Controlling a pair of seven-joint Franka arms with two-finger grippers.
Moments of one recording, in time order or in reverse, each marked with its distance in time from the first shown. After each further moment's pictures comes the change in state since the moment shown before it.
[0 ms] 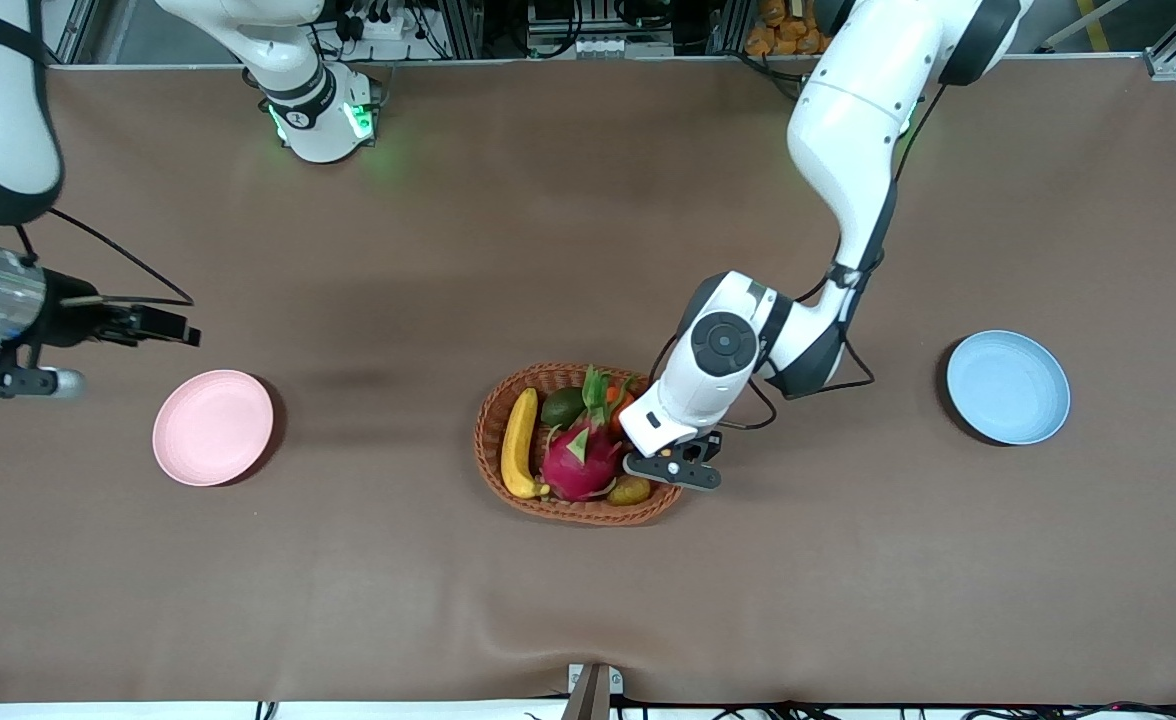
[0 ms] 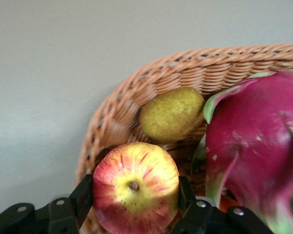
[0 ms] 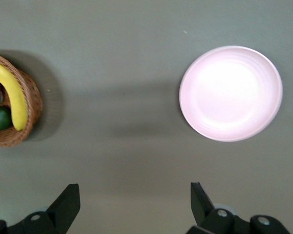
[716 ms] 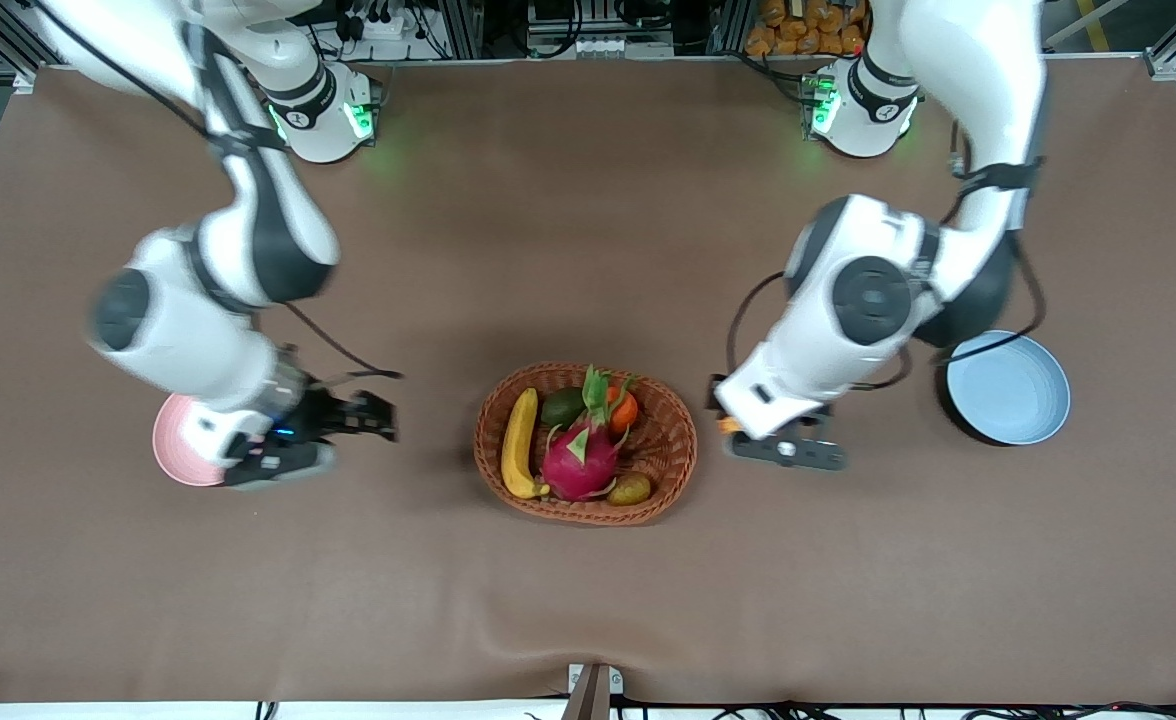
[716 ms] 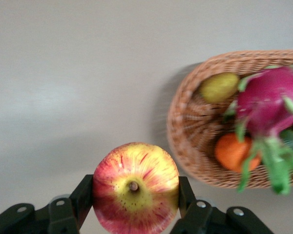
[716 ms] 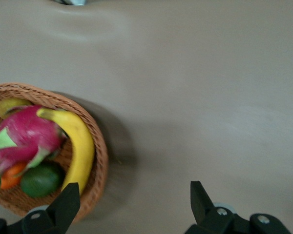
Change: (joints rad) left arm 0.154 -0.276 0.006 -0.037 0.000 -0.372 0.108; right arm 0.358 0.291 0.009 0.087 0.025 0.544 0.035
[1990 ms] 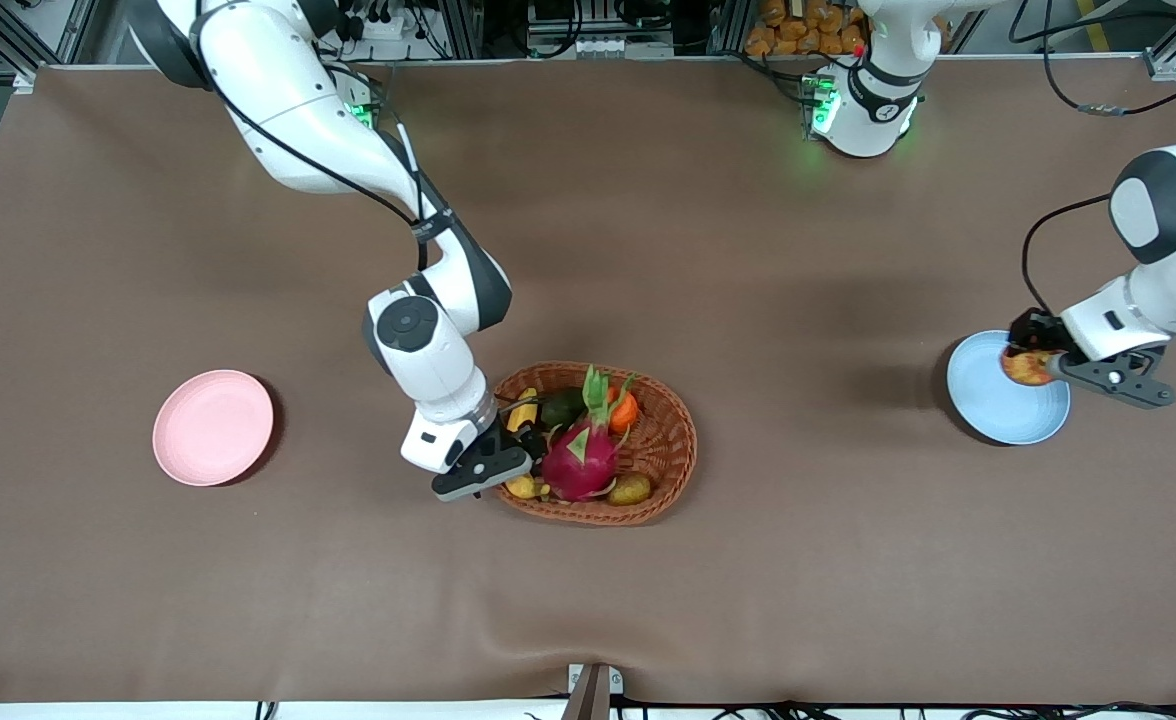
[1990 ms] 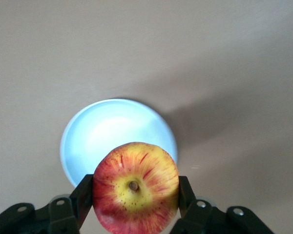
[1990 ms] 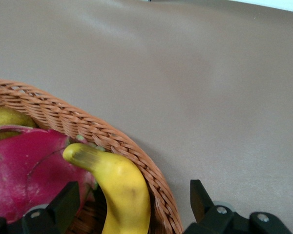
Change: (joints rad) left arm 0.589 -0.370 0.001 -0.705 0.112 0.328 0.799; right arm 0.239 0.325 -0.049 0.144 -0.273 0.363 0.215
